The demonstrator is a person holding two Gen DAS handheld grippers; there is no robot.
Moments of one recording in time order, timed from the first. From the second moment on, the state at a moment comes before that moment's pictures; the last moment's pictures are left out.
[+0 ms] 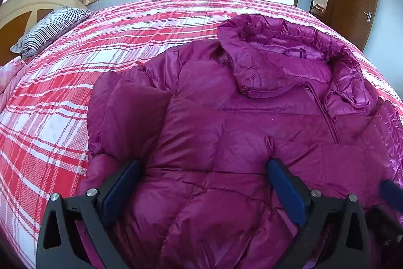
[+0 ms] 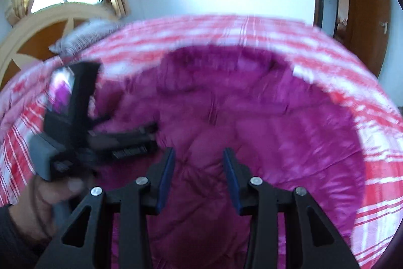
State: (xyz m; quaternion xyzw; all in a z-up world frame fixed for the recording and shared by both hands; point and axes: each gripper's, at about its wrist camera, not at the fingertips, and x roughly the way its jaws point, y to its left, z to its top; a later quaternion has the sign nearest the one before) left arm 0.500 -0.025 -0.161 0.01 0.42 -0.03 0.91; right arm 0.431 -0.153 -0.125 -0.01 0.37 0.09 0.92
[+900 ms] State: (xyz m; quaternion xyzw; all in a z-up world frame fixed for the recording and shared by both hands) left arm 0.497 -0.032 -0.139 0.01 0.44 -0.02 0.90; right arm 0.434 -0.153 -0.160 -0.05 0.38 0.07 0.92
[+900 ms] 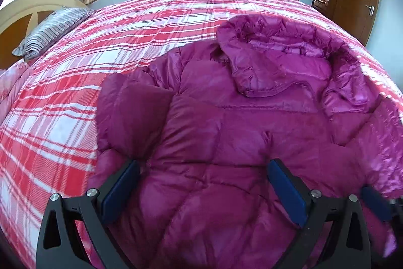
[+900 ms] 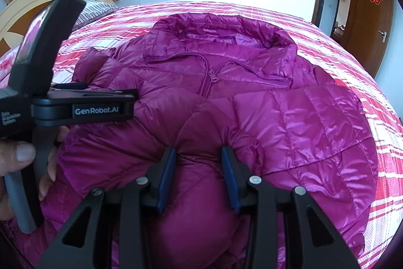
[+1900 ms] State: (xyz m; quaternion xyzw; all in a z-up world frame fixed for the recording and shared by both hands) left arm 0.491 -0.047 -0.159 0.01 0.42 -0.04 0.91; right arm 0.451 -0.179 -0.119 -0.04 0.39 0.17 0.90
